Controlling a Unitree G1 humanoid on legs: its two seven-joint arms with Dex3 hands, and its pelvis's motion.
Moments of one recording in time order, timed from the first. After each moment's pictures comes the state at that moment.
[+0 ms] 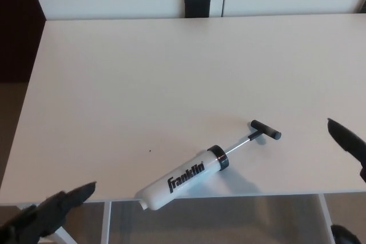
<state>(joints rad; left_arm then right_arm) 0.81 0.23 0.34 -0.78 0.28 -0.17 -0.62 0.63 -0.35 -0.03 -0.52 -0.18 -0.57 0.03</state>
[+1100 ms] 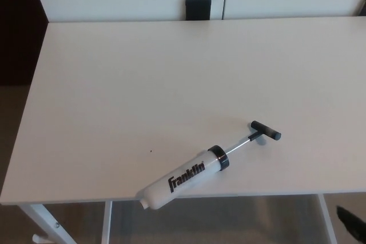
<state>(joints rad) 0.91 0.27 0.38 -0.25 0.38 -0.49 -0.39 0.75 -0.40 -0.05 -0.02 -0.14 -0.75 0.06</state>
